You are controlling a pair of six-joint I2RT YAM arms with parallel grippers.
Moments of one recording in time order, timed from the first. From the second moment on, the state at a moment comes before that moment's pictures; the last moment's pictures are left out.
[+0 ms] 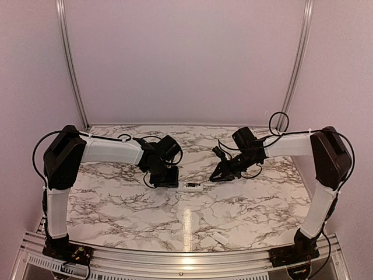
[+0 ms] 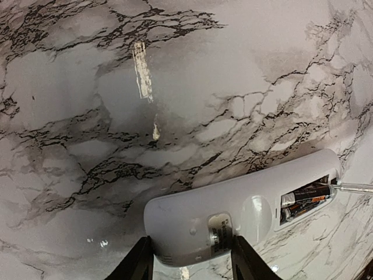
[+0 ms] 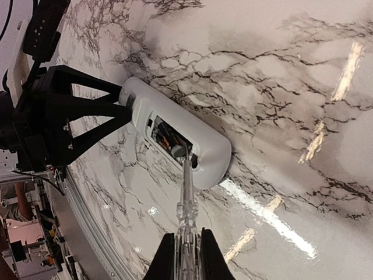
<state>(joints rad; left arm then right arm) -0.85 2.08 1.47 -0.54 0.03 -0.72 0.48 1.82 1.14 -0.43 -0.72 0.31</state>
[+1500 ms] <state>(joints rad) -0.85 2.08 1.47 -0.54 0.03 -0.72 0.53 1.83 1.21 -0.48 -0.71 0.35</state>
